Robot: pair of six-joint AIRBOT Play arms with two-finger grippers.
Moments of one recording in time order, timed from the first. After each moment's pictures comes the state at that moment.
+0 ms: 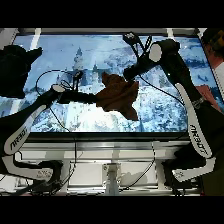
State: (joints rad) left arm -0.20 -1.57 0.99 0.55 -0.78 -0.75; right arm 0.41 -1.61 1.80 -1.47 1.29 1.37
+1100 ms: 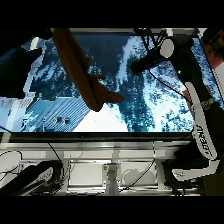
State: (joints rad) left arm -0.03 -1.06 1.46 0.72 -0.60 -0.84; right arm 0.34 -1.56 1.80 -1.49 1.27 1.37
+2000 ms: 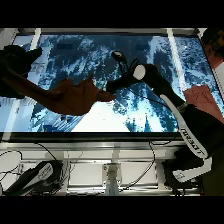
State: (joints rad) left arm 0.36 -1.08 1.40 1.49 -1.19 -1.31; right arm 0.52 -1.65 1.53 -1.13 0.94 1.43
